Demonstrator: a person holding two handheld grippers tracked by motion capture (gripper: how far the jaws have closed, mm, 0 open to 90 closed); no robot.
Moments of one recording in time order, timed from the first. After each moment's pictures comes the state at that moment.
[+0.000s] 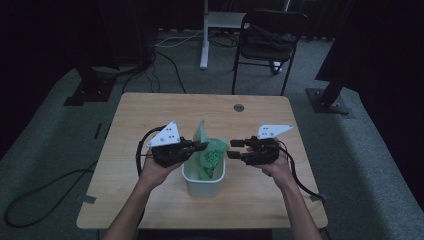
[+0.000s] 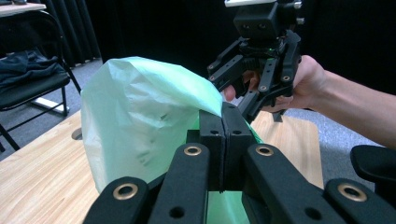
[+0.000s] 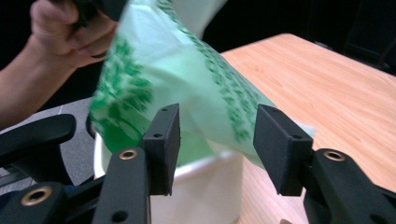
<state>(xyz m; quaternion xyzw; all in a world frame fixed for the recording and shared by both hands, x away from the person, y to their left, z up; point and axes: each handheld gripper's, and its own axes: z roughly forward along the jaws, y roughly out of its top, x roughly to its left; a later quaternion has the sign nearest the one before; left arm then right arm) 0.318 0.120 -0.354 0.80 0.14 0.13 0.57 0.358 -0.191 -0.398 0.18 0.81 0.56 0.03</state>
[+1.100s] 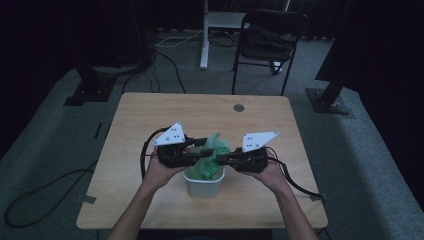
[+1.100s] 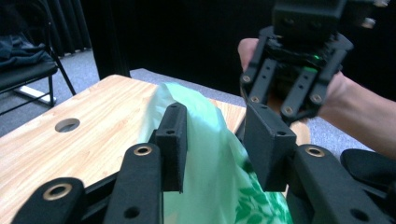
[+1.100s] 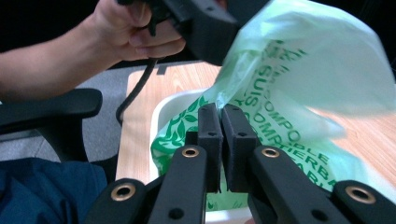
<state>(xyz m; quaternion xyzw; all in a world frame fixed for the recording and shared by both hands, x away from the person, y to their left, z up) 0.325 0.109 -0.363 0.80 0.16 0.09 0.57 0.330 -0.153 -0.388 0.09 0.84 0.54 0.03</state>
